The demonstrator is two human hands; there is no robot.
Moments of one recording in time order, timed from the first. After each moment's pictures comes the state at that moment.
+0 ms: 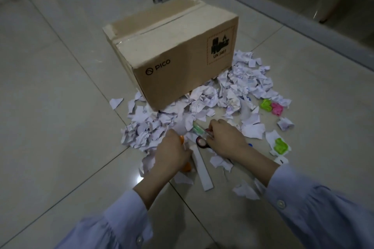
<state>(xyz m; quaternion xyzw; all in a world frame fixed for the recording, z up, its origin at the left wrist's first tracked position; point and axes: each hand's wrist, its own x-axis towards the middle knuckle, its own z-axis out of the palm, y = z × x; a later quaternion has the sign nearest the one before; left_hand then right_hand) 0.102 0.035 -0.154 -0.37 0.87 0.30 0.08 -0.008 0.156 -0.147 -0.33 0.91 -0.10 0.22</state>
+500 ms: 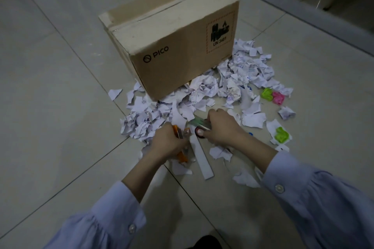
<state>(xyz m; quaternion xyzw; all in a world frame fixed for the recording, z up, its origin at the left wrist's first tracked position) 0.108 0.024 -0.141 -0.38 0.84 0.38 0.13 -0.007 0.148 -0.145 -0.34 0.90 -0.12 0.26</state>
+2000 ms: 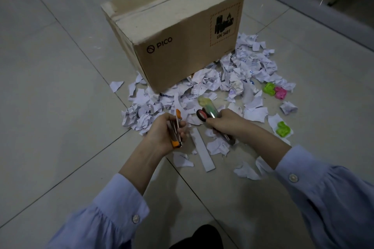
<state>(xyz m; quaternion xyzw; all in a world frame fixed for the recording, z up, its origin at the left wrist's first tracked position) 0.110 0.019 -0.133 -0.44 0.25 0.86 0.06 -0.008 0.158 -0.143 -0.10 0.83 -0.33 0.44</state>
